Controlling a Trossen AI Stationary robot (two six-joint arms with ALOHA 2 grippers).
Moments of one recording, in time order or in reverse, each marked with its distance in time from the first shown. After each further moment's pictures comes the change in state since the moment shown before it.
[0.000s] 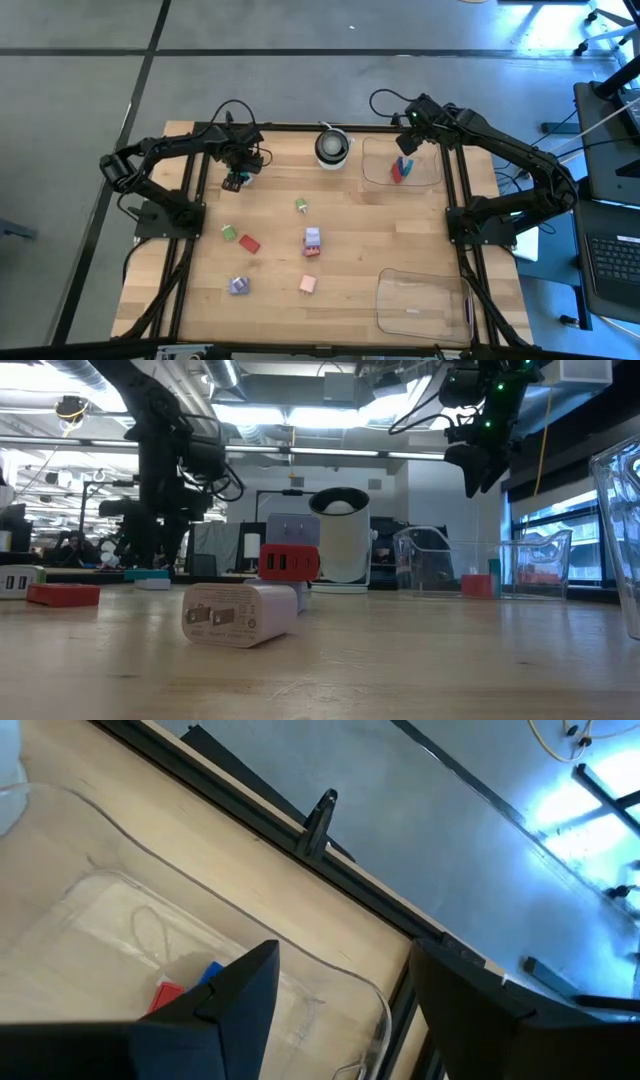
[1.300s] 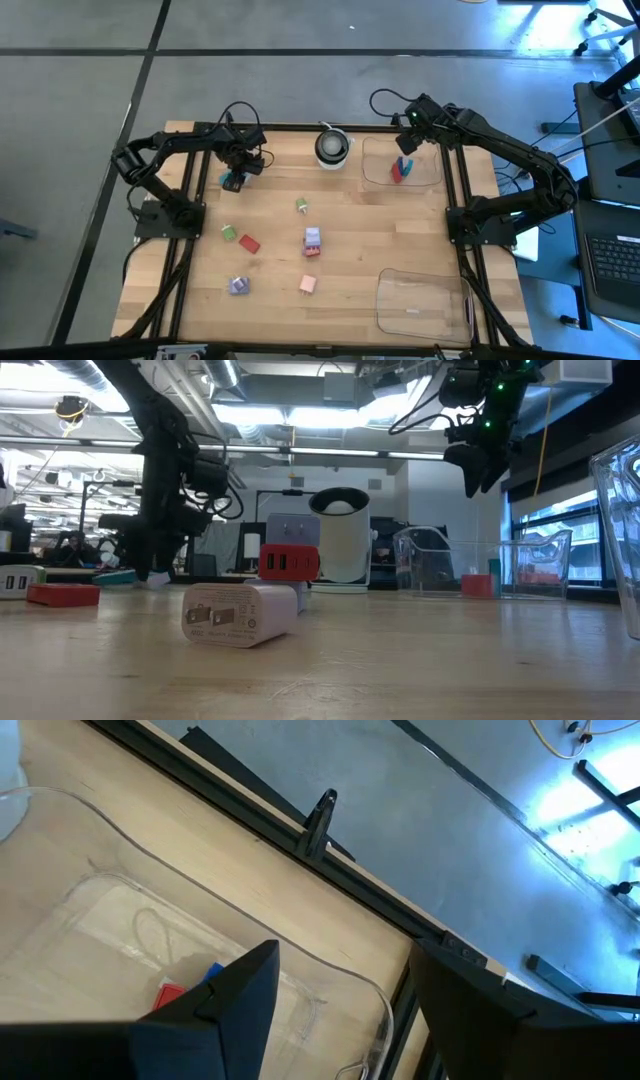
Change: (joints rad) left arm 0.017 0.109 0.000 0.021 -0.057 0.000; right arm 0.000 0.000 0.000 0.000 0.000 0.005
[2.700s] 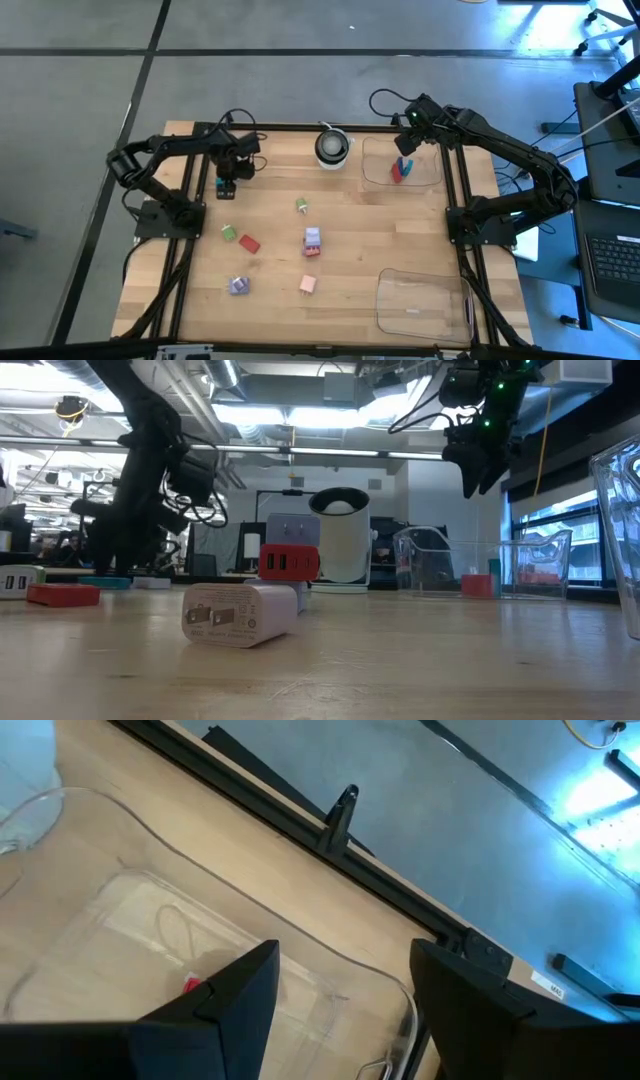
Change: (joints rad) left arm -0.008 -0.042 -0.057 -0.180 -0.038 -0.250; right arm 0.000 0.000 0.000 0.000 -0.051 0.019
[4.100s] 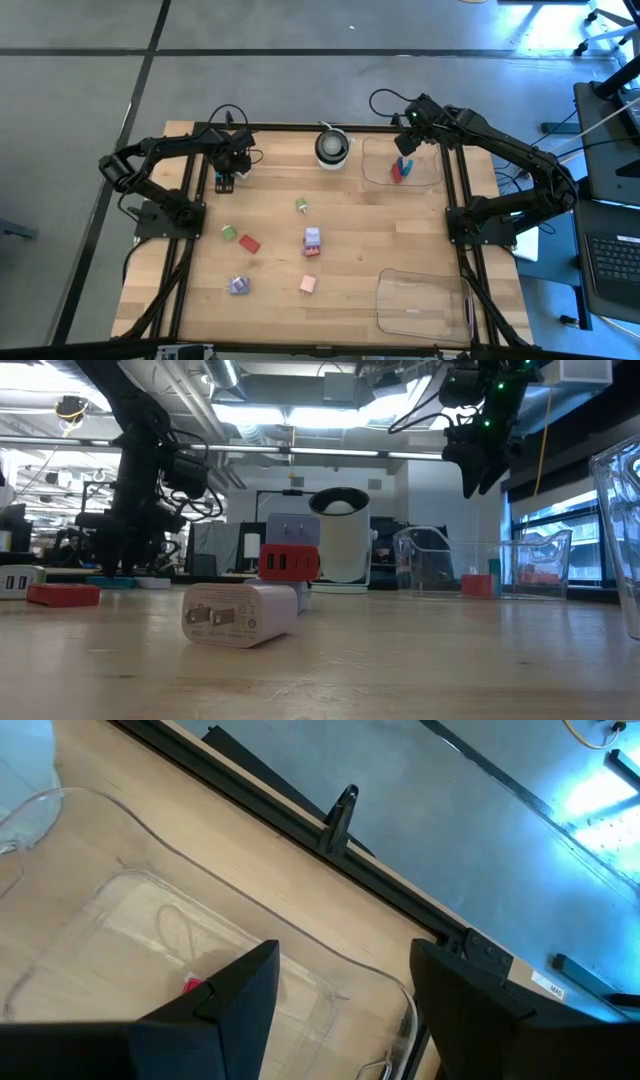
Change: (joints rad) left arm 0.067 -0.066 -0.032 0.098 -0.086 0.015; right arm 0.000 0.000 0.000 0.001 0.000 0.000
